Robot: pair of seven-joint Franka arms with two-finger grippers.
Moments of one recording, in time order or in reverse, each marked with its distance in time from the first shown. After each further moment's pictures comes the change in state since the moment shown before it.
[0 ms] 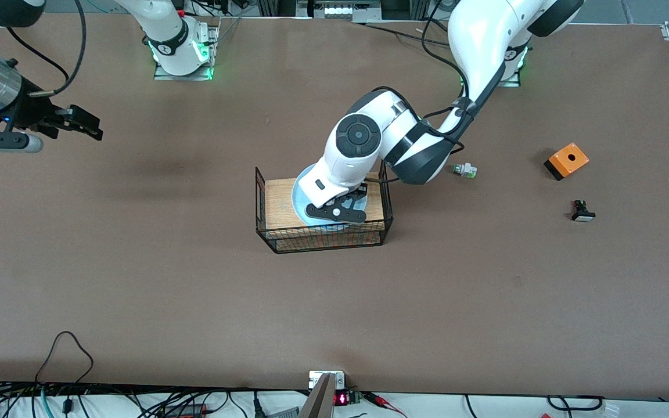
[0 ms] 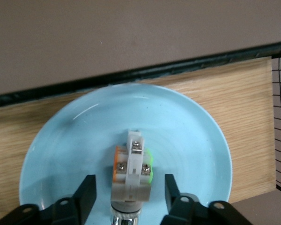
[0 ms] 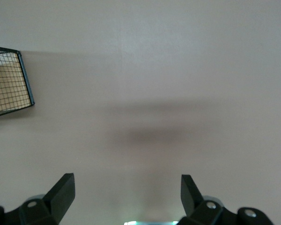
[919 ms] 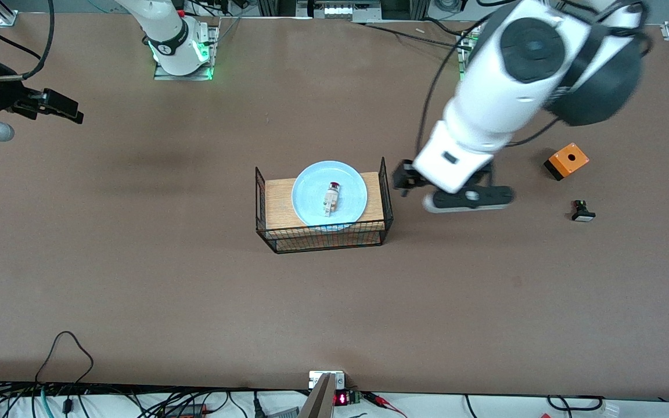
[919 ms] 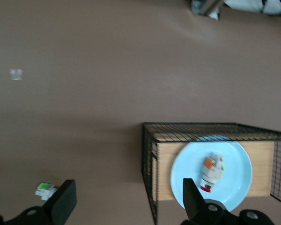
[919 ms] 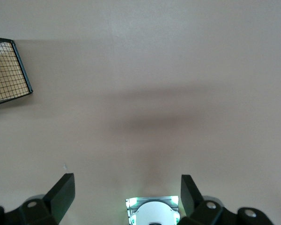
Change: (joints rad) left arm 0.273 -0.327 0.017 0.049 0.011 -0.325 0.005; right arm -0.027 0.032 0.002 0.120 -0.001 -0.159 0.020
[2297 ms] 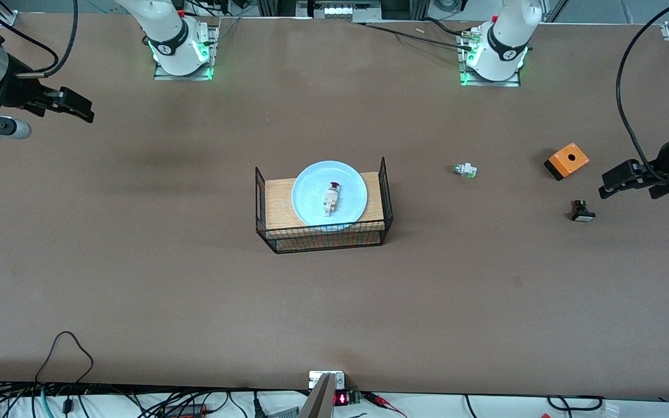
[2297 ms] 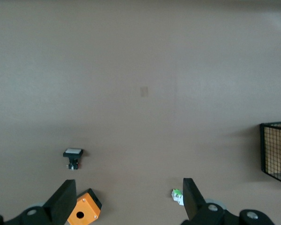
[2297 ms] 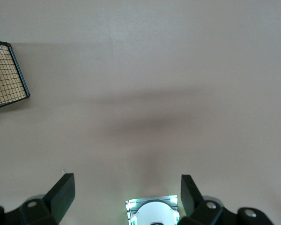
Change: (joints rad) left arm 0.208 -0.312 0.363 -0.422 -0.132 0.079 0.687; right arm 0.032 0.001 0.043 0.022 -0.047 -0.008 0.086
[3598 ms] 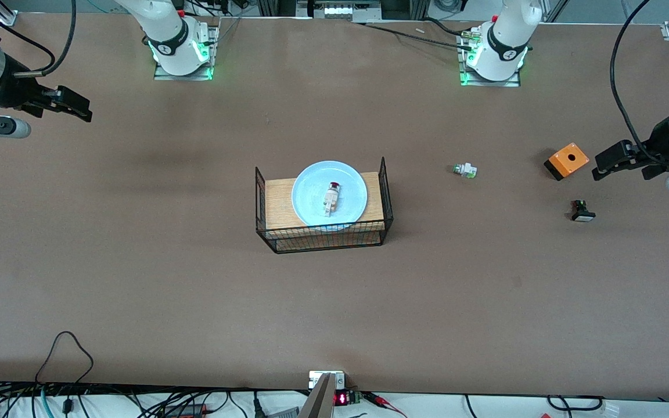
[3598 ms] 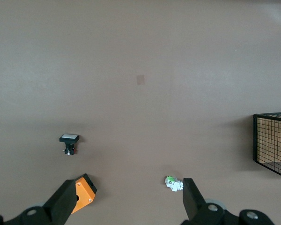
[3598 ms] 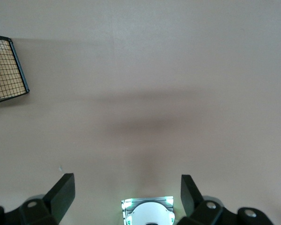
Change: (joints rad) left arm -0.014 -0.056 -0.005 -0.026 0.000 -0.046 -0.041; right arm -0.003 0.001 -0.004 0.000 0.000 -0.001 -0.044
